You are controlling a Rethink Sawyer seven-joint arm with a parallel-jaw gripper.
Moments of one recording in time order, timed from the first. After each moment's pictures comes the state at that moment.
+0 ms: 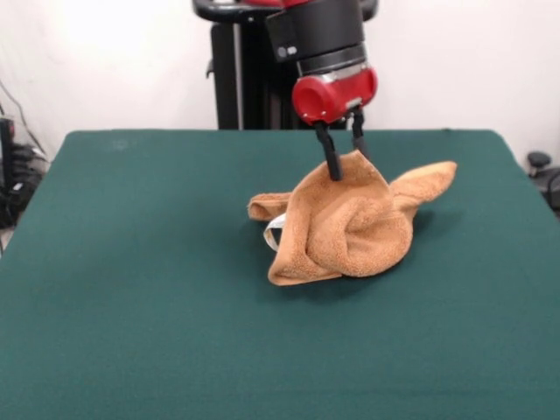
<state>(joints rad) -0.72 -0.75 0.78 2.03 -0.93 0.29 1.51</state>
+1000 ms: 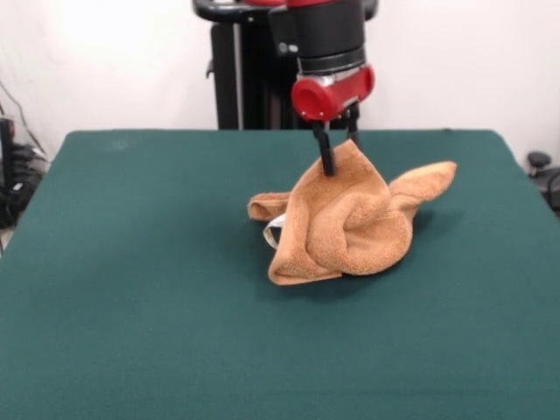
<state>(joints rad) -0.74 -0.74 0.83 2.03 -0.90 0.45 1.51</state>
